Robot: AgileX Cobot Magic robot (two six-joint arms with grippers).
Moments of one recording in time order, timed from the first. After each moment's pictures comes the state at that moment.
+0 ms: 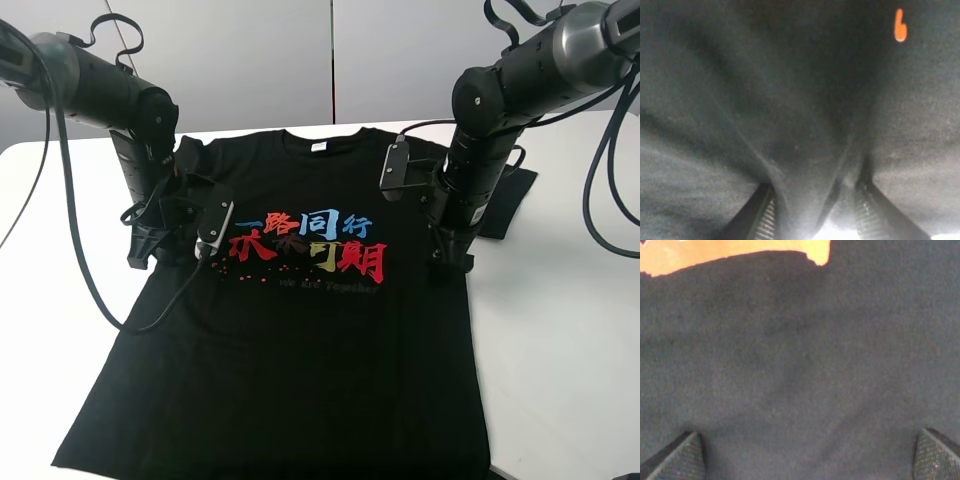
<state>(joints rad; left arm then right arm) -0.54 2.16 -1.25 0.21 0.82 1.13 0.41 2.04 -1.10 0.02 0.72 -0.88</state>
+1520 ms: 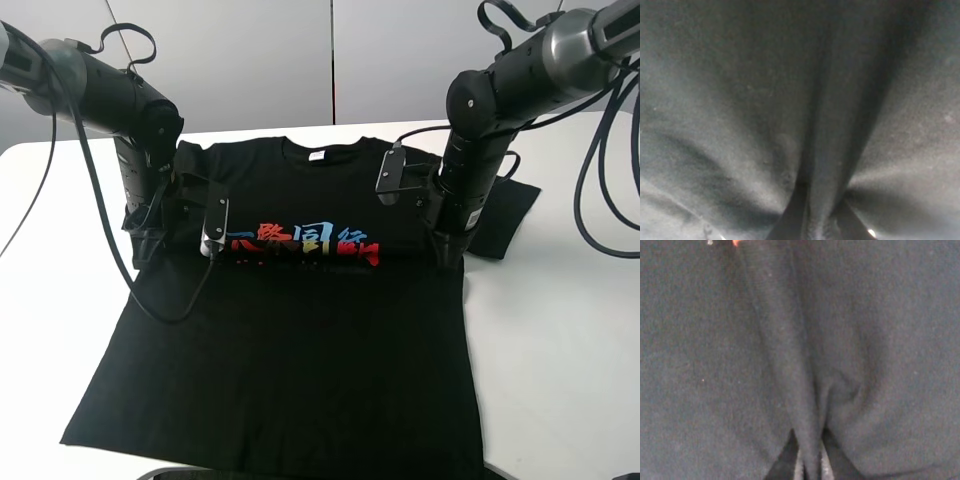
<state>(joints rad) -0.55 2.16 -1.25 0.40 0.83 0.80 0.41 2.07 -1.12 0.04 0.75 -0.88</state>
